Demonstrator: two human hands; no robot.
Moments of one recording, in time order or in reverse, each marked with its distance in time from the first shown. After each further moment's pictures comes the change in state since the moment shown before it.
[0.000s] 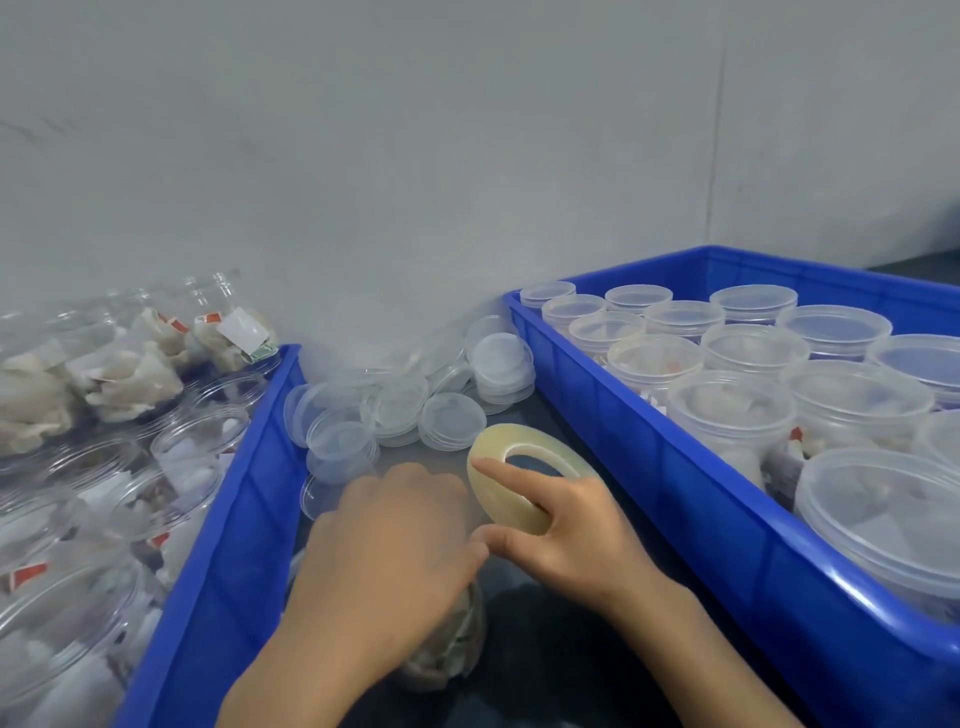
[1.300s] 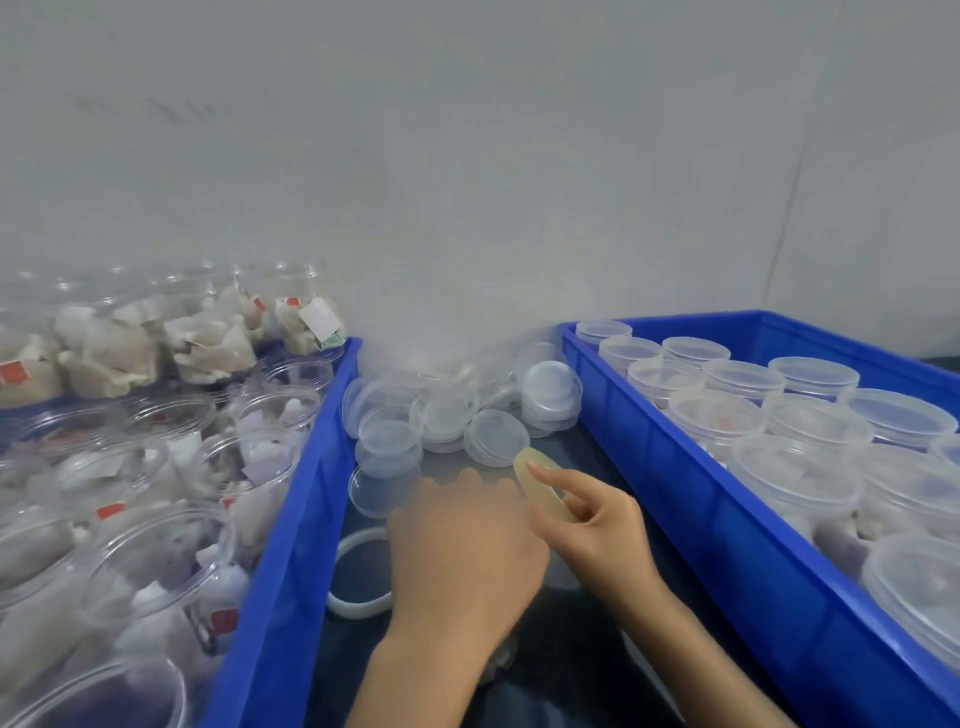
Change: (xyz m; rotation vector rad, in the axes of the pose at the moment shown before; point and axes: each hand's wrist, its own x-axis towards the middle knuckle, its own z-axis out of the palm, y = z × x) left_hand 0.012 0.007 0.015 0.048 0.080 -0.222; right_hand 0.023 -0.011 0.023 0.312 0.136 0.159
